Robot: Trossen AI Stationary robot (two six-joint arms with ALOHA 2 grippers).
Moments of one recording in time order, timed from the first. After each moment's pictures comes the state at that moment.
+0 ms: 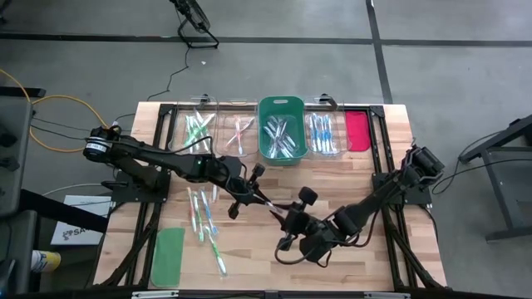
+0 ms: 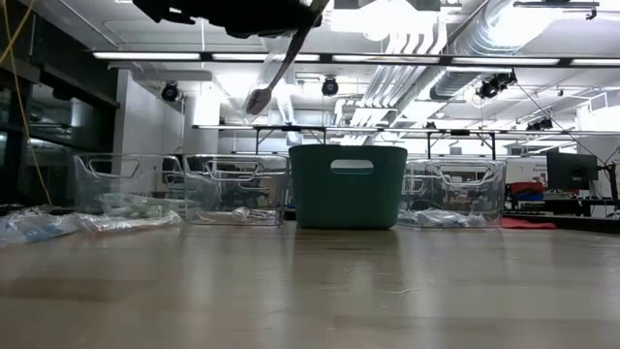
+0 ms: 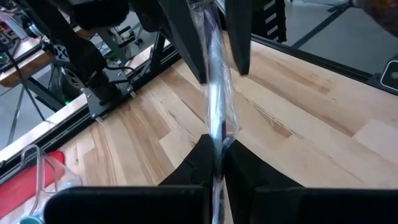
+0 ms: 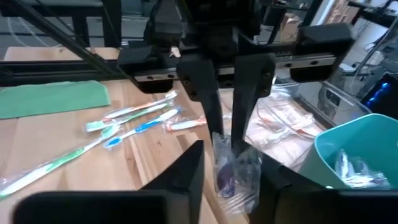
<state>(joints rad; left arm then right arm) -0.12 1.44 0.95 0.13 0.23 0.53 0.59 1.75 1.32 -0.20 1.00 0.40</state>
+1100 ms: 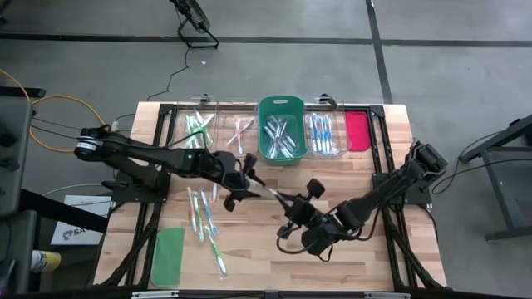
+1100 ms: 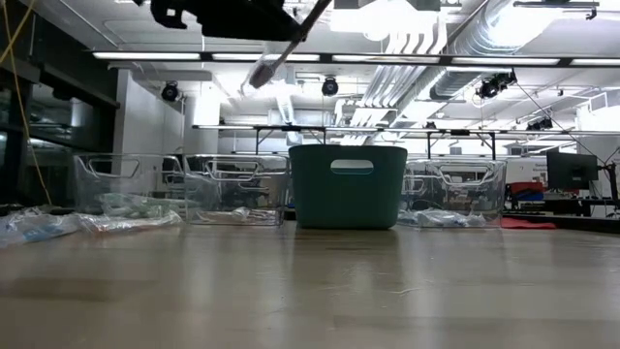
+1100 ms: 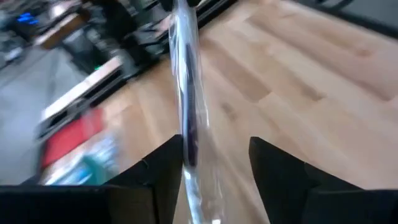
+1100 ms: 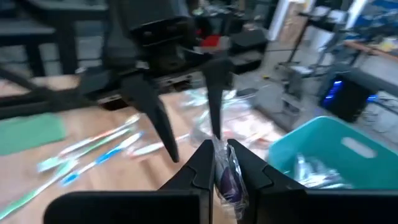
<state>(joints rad) -0.13 1.34 0.96 -0.08 0.08 0.54 0.56 1.70 1.32 -0.25 1.18 0.42</state>
